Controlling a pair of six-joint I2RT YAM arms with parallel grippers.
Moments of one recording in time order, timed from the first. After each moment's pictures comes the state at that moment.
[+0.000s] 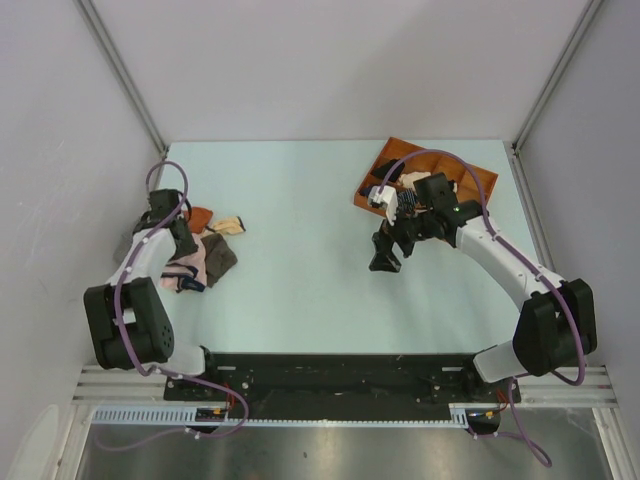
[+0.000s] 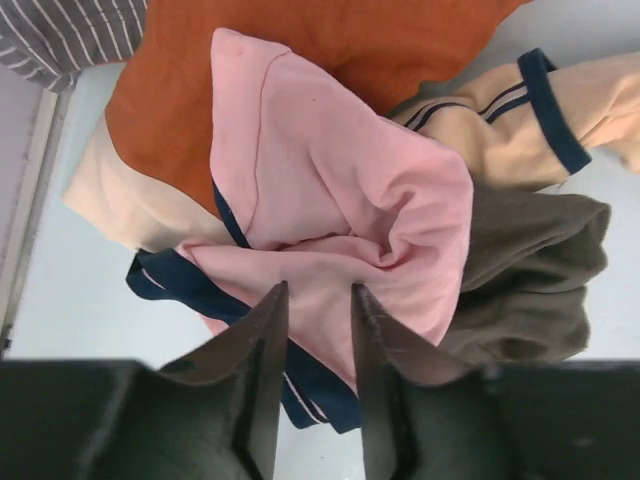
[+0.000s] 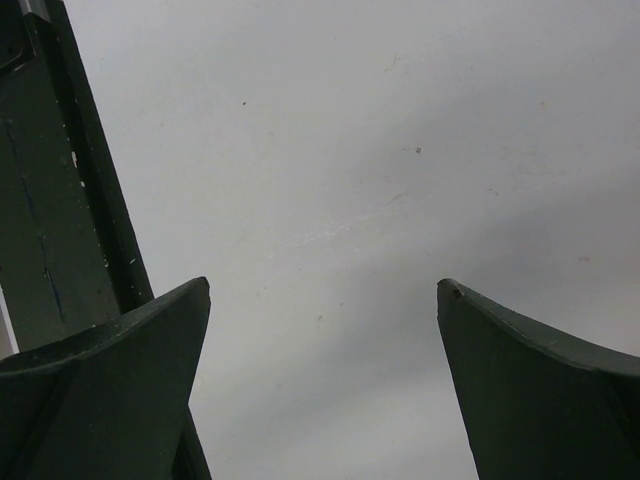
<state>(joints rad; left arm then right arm) 0.19 1.44 0.95 -0.51 -0.23 -0.19 0.39 1.45 1.16 -0.66 -0.74 -0.51</state>
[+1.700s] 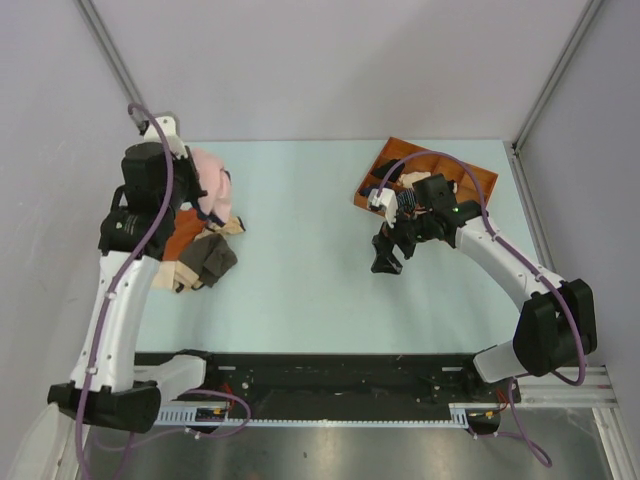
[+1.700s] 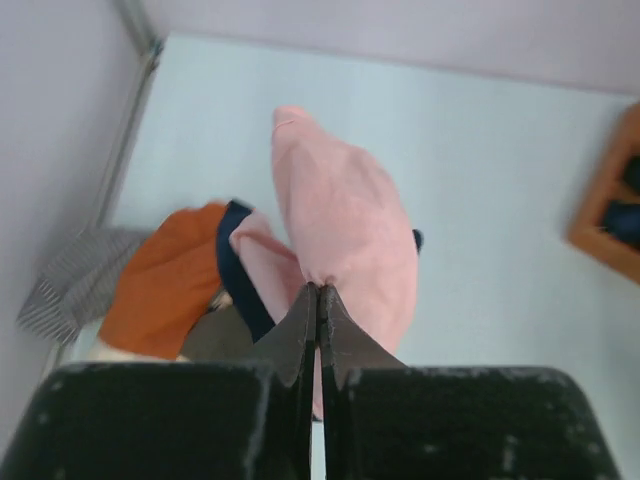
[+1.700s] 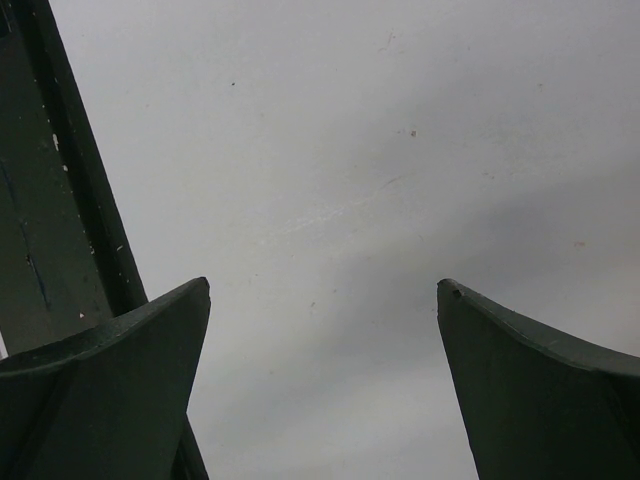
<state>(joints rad) -0.08 1.14 1.39 -0.67 -0.17 -0.14 0.40 1.45 1.16 -0.69 -0.70 -0.54</state>
